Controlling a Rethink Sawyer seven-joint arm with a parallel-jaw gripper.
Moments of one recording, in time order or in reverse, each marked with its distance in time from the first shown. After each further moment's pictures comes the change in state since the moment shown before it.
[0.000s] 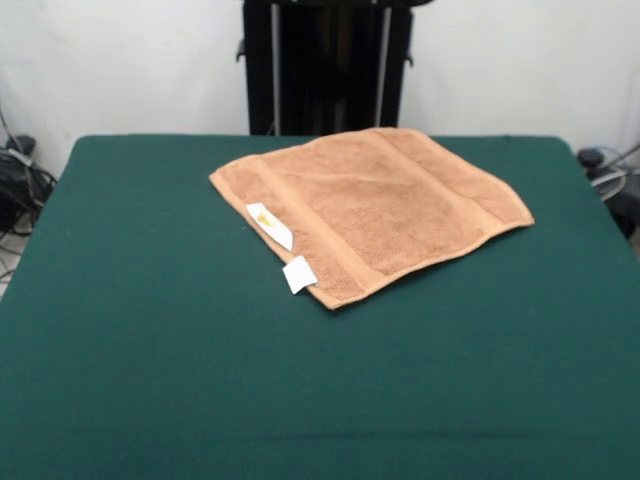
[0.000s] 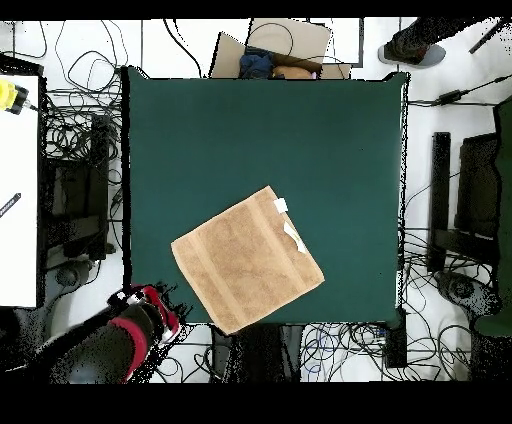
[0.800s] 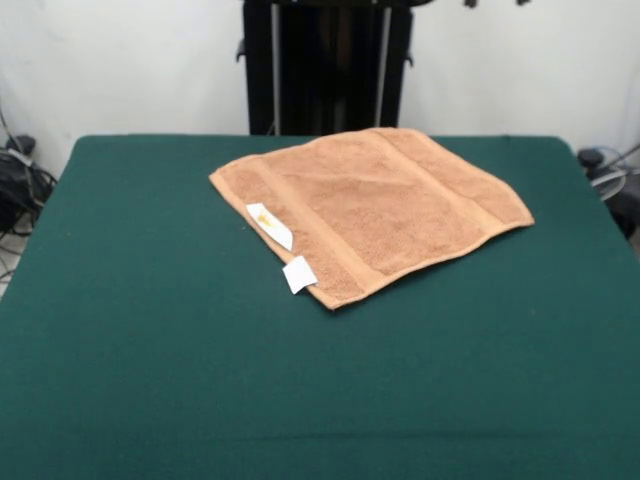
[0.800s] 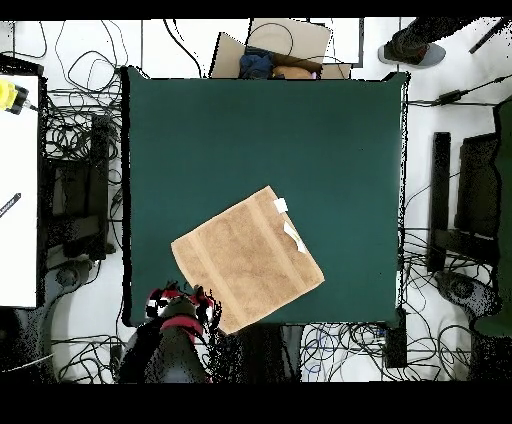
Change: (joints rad) arm -0.405 -0.006 -0.129 0.216 -1.029 0.615 -0.068
